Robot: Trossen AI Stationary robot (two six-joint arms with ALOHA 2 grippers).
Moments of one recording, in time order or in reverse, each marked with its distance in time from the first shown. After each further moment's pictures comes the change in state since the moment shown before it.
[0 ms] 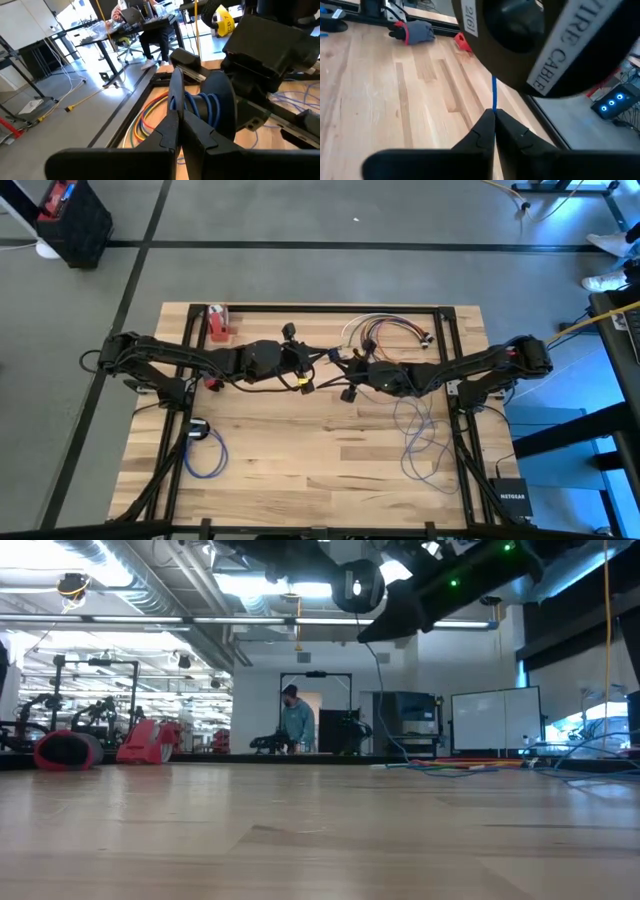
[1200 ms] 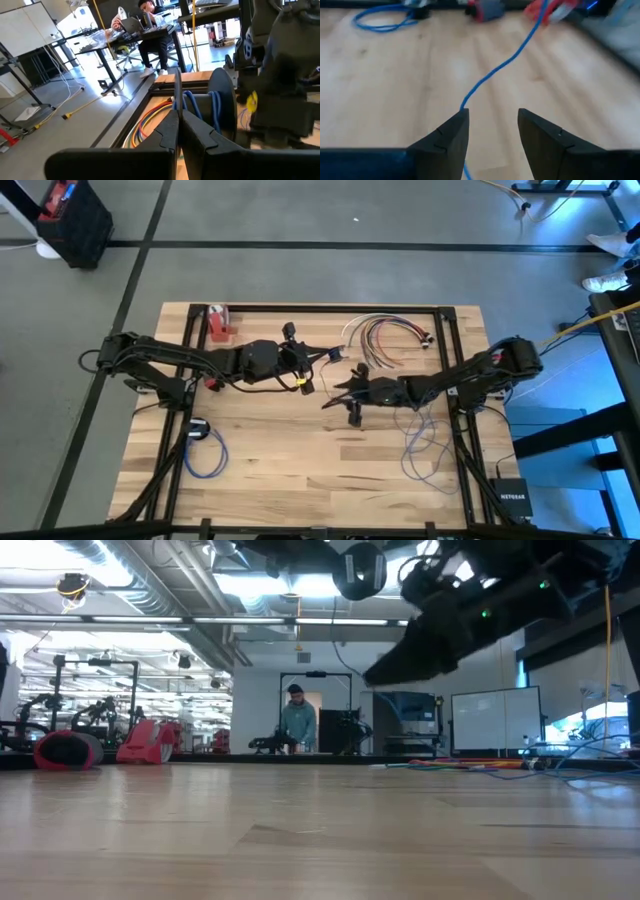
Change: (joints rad) left arm 0.001 -0.002 0.002 0.021 0.003 0.003; right arm 0.076 0.101 -0.145 0.192 -0.324 0.222
